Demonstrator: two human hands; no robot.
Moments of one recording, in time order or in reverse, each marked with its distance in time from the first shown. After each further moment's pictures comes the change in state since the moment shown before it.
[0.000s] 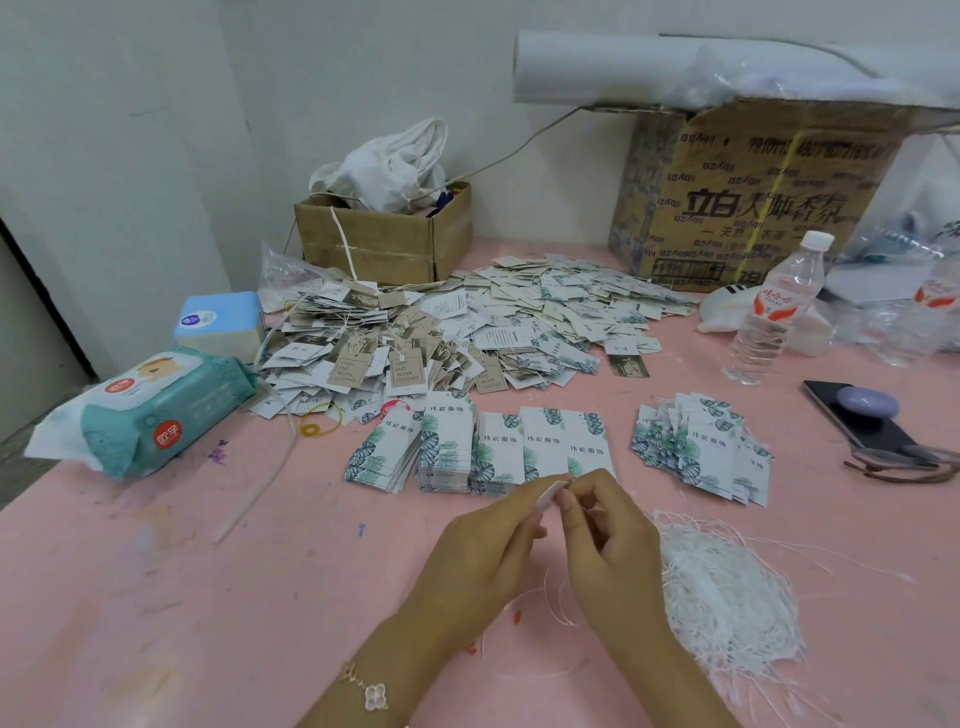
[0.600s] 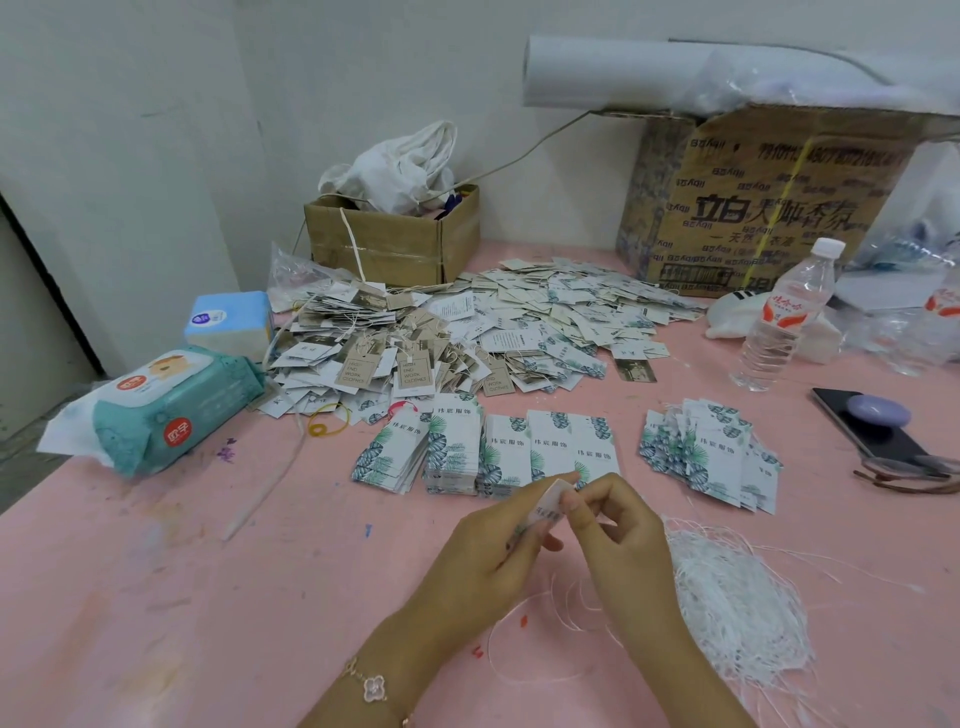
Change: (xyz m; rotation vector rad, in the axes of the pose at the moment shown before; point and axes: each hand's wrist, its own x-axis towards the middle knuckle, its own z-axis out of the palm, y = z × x) left_hand 0.001 -0.006 -0.002 -0.255 -0.034 -0.041; right_hand 0.009 -0.011 -0.004 0.323 -0.033 0.236
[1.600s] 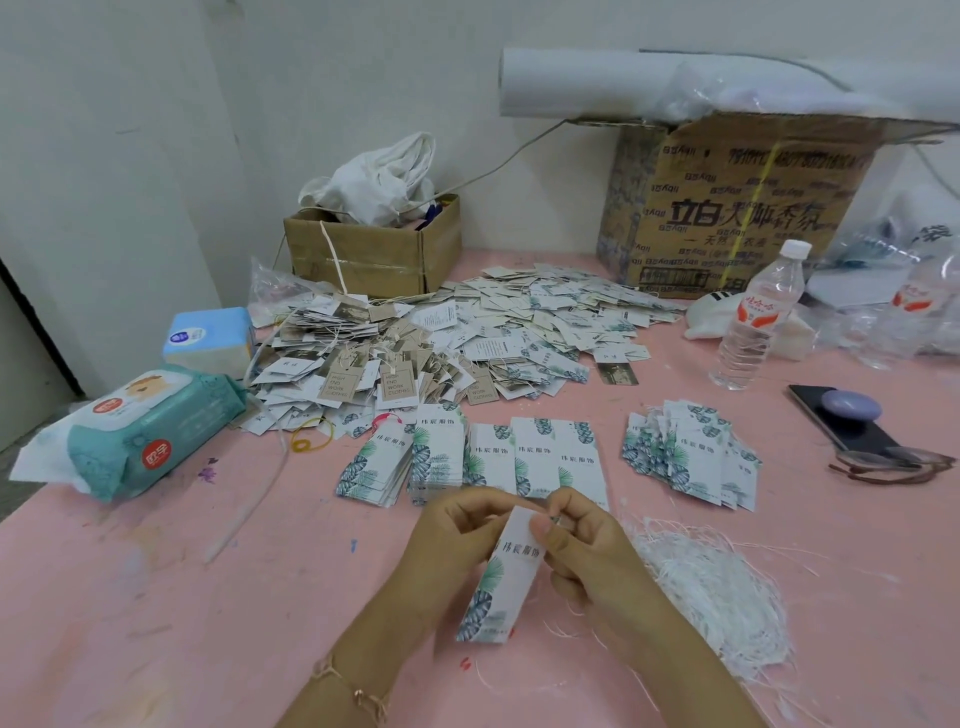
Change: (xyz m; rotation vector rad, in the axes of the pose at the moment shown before) left_hand 0.013 0.006 -0.012 -0.560 0.106 -0.240; right_hand 0.004 -0.004 -0.007 0.414 -0.323 0.380
